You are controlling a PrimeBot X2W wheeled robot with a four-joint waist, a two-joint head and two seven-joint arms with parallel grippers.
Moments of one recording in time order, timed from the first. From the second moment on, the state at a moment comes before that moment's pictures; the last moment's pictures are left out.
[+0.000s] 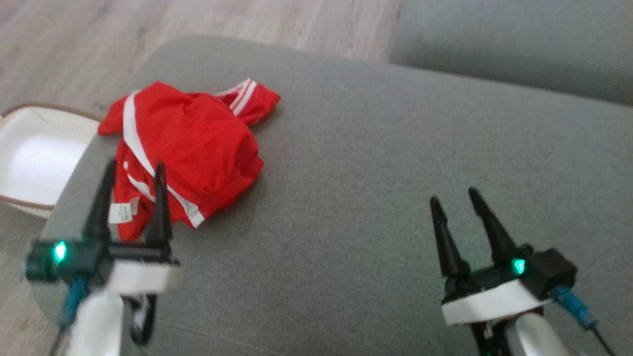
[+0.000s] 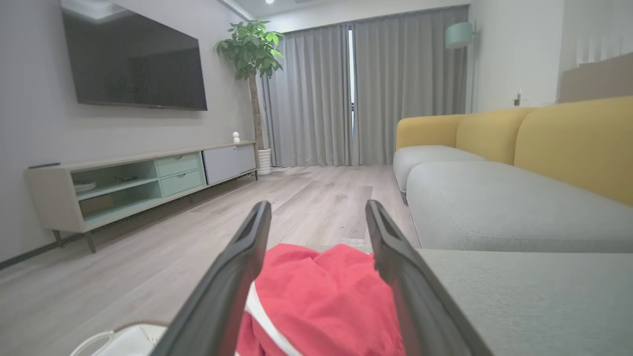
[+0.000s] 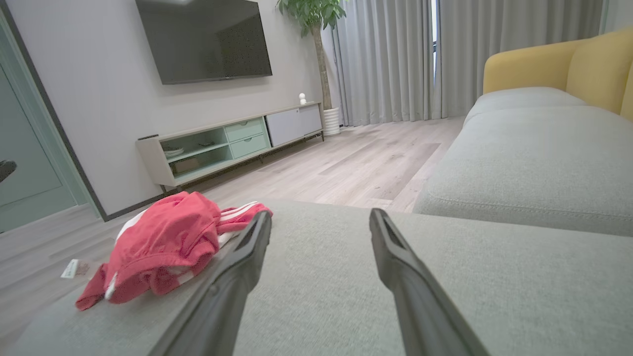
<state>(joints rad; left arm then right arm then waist) -0.14 0.11 -0.03 0.15 -0.07 -0.08 -0.25 0.01 -0.04 0.21 0.11 0.18 0.13 -0.25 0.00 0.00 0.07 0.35</state>
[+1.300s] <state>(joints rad) -0.86 0.49 -0.81 0.95 -0.62 -0.13 -0.03 -0.10 -0.05 0.11 -0.02 0.09 0.13 -0.25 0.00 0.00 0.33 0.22</state>
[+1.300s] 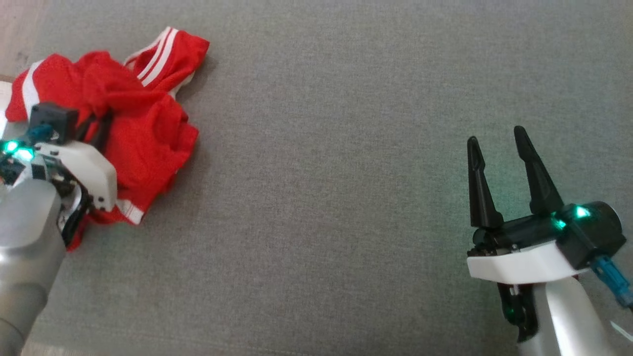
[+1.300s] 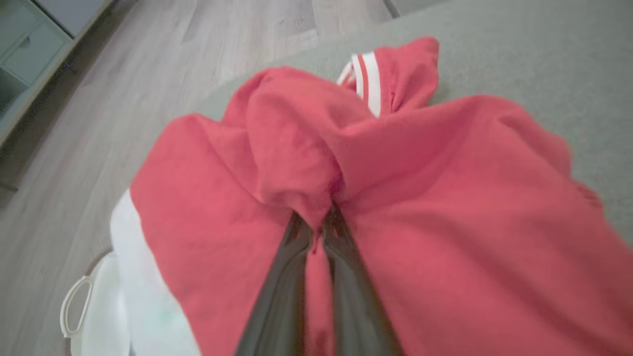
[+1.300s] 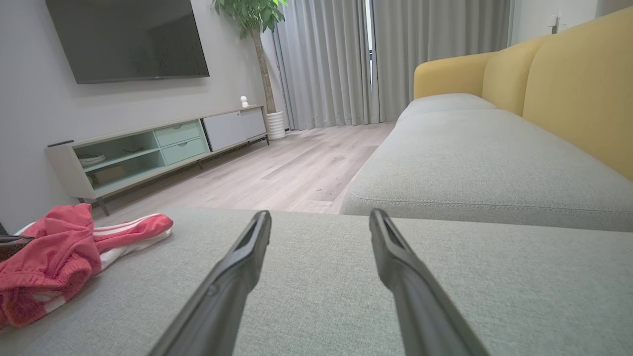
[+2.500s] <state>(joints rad) -0.71 0.45 -0.74 0.29 -0.70 0.10 -0.12 -0.05 -0.05 0.16 0.02 0.23 0.13 -0.26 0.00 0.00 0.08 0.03</state>
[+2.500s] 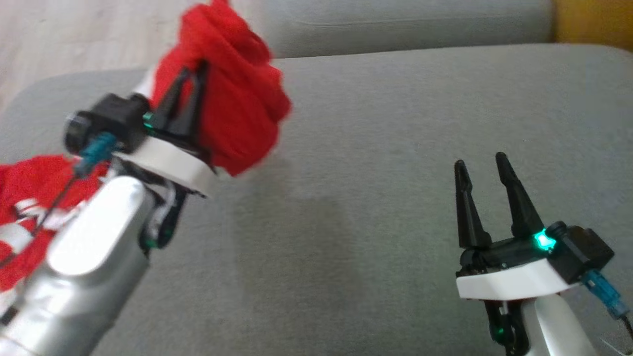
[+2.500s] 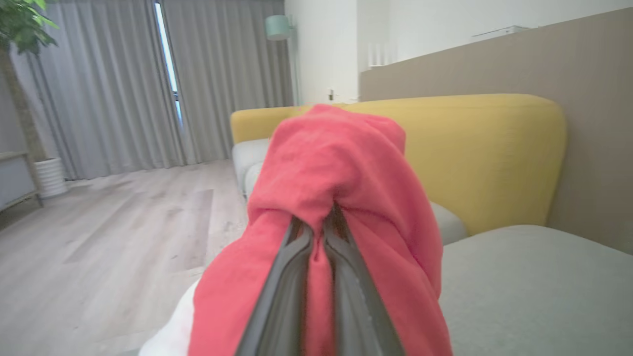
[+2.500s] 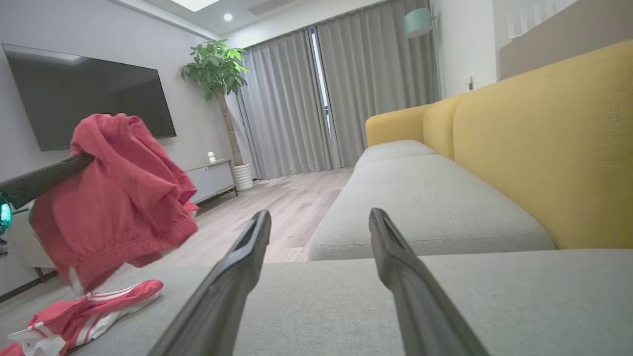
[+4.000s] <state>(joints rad) -0.21 0.36 -0.53 0.14 -0.44 0.20 -0.25 0.01 -0.04 0.05 0.00 0.21 0.13 -0.26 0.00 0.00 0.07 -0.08</state>
